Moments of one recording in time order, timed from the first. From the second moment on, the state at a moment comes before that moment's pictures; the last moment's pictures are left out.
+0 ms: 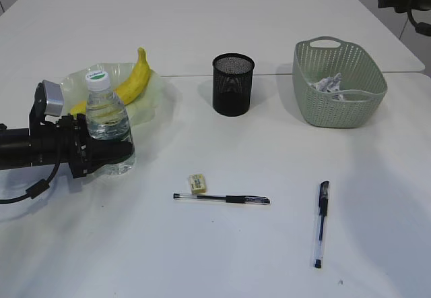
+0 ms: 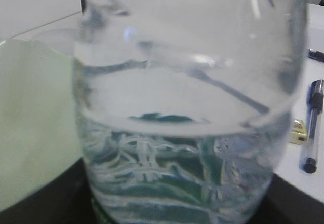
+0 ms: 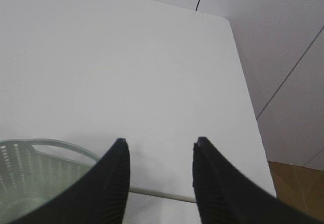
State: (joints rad) left arm 0.10 2.30 -1.07 -1.80 1.17 2.60; right arm -0.20 2.13 -1.80 1.00 0.17 -1.30
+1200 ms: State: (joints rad) left arm 0.10 2.27 -1.07 -1.79 1.15 2.56; right arm -0.20 2.13 -1.80 1.00 0.17 -1.30
